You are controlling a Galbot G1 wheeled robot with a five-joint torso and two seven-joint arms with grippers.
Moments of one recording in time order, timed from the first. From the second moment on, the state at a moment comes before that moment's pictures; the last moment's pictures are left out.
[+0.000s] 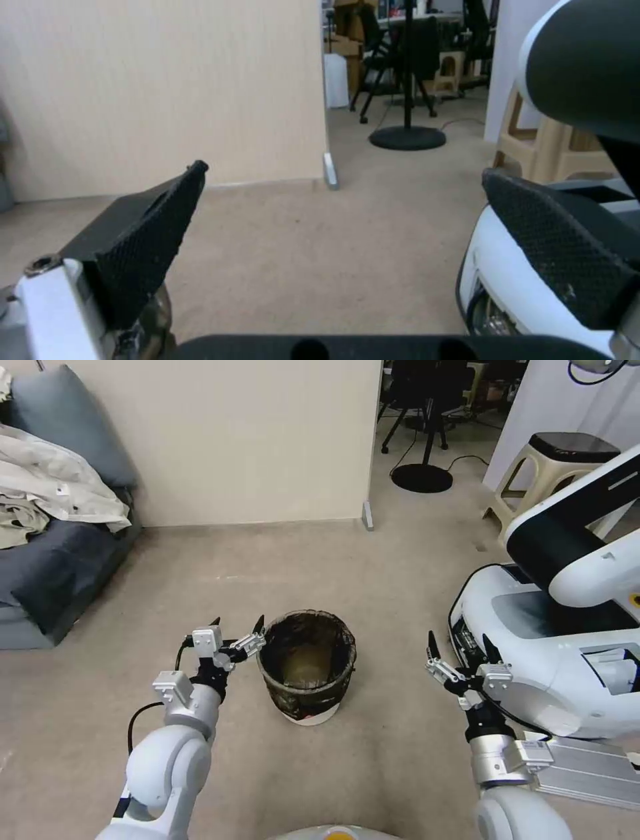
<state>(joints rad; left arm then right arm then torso) 1.44 -1.36 -0.52 -2.21 -0.47 0.42 -0.07 -1.68 1.55 0.55 2.18 0.09 0.10 0.00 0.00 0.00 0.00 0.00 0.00</state>
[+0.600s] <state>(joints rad) 1.33 -1.31 -0.47 -2.17 -0.57 0.66 -0.21 -1.67 1.55 0.53 2.17 0.08 0.09 0.00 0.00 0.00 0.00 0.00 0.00</state>
